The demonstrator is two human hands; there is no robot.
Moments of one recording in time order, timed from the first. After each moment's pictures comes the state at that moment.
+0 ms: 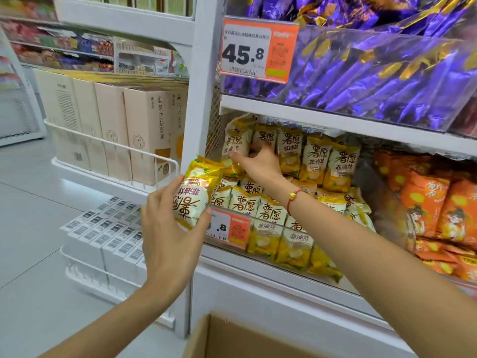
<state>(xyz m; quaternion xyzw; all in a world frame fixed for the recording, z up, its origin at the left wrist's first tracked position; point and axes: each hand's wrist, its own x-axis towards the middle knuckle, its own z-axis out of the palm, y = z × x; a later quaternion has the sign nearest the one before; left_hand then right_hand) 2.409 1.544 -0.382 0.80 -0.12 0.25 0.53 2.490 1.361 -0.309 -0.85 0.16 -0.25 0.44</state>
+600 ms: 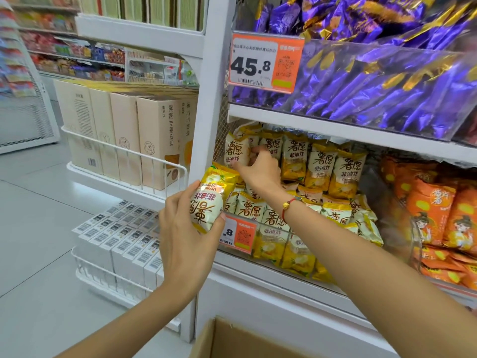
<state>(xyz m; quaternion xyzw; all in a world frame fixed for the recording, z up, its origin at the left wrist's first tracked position) 2.405 1.536 -0.379 0.80 -0.13 0.26 0.53 2.485 1.376 -0.309 -0.89 0.15 -0.28 0.33</state>
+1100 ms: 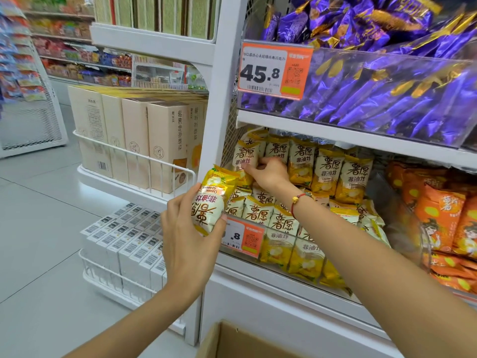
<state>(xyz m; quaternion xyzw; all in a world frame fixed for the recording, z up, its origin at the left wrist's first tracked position) 2.409 1.544 -0.378 0.80 -0.12 0.27 0.52 2.504 1.359 -0.310 -0.89 0.17 -0.19 0.38</state>
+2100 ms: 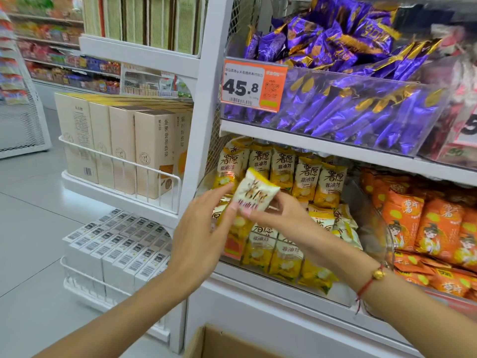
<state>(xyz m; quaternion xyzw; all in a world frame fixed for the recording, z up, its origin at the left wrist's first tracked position) 2.399 1.527 -0.351 0.77 -0.30 0.19 0.52 2.349 1.369 -0.297 -0.83 0.04 -0.10 0.55</state>
